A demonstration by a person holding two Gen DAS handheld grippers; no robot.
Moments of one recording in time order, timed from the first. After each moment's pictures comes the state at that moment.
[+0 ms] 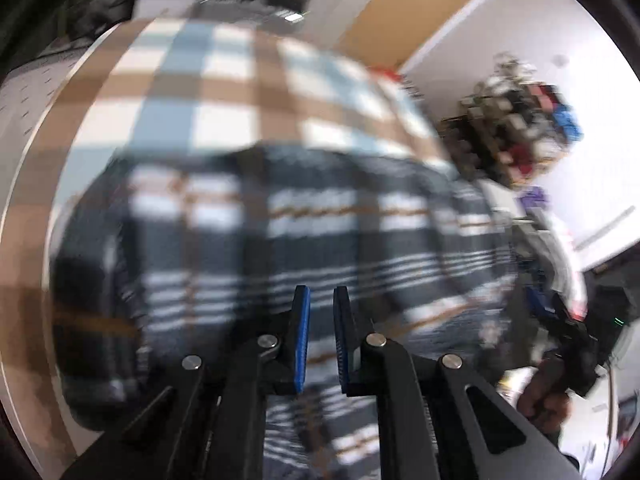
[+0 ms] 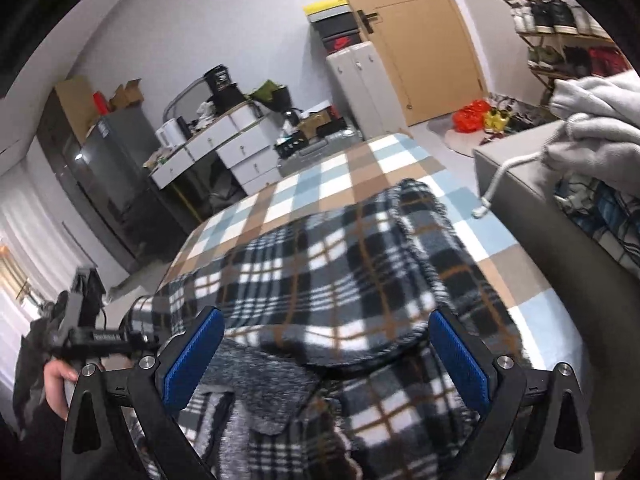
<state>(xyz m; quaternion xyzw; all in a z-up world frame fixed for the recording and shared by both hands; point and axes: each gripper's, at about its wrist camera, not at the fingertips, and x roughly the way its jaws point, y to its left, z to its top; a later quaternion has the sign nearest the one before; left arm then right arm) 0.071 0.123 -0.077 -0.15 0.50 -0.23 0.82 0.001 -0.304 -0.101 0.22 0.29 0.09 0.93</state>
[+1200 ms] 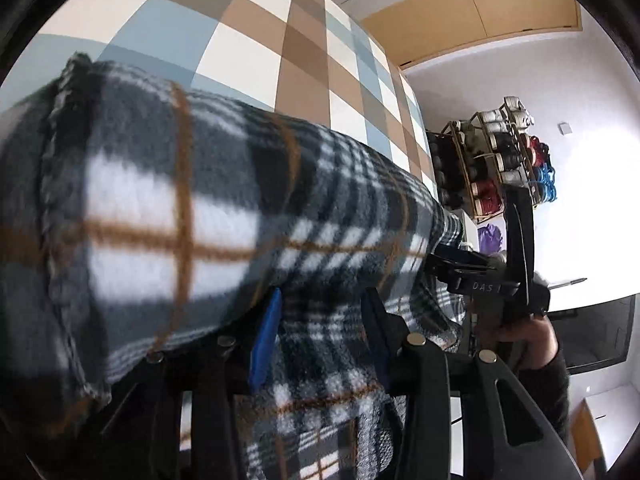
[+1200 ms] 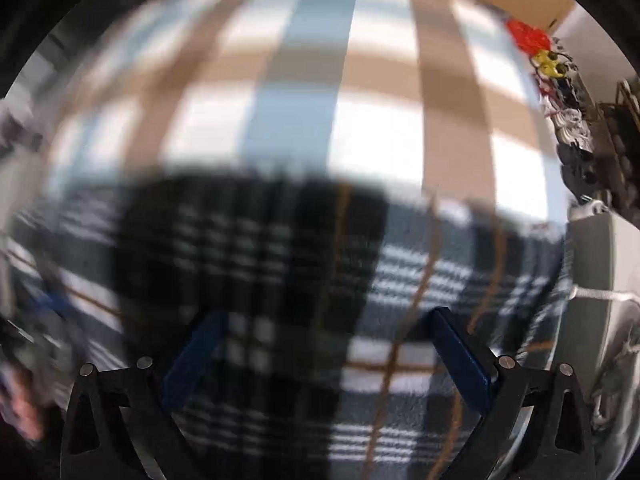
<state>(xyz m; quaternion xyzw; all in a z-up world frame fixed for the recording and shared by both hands) 0.139 0.159 -0.141 -0.32 0.56 -0.25 0.72 0.214 -0.210 -0.171 -0.05 0.65 0.06 0.75</state>
